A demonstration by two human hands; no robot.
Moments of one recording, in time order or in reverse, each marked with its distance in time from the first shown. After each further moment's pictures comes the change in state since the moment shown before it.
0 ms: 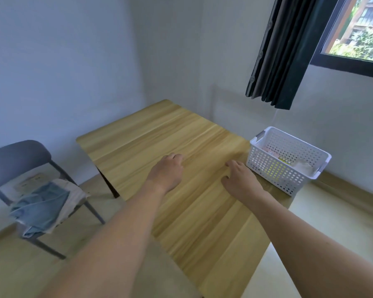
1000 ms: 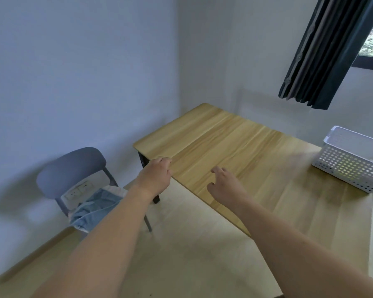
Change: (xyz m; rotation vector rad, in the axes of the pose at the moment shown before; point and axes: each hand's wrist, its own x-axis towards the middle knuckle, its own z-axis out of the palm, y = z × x) left_hand -0.090 -0.403 -0.122 -0.058 0.032 -0.011; right_hand -0.008 -0.378 0.203 0.033 -0.080 -0.019
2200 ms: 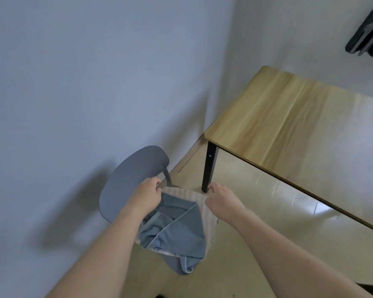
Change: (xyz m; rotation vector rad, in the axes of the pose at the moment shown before) left_hand 0.128 -0.559 -0.007 -0.159 -0.309 -0.220; right_hand 0.271 -0.353 0.331 0.153 -0.265 0.250
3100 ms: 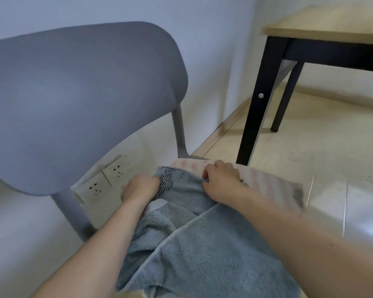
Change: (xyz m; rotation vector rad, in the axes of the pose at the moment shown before) left_hand 0.237 -0.275 0.321 -0.161 0.243 -0.405; right_hand 0.335 0.124 0.325 -0.400 0.329 -0.193
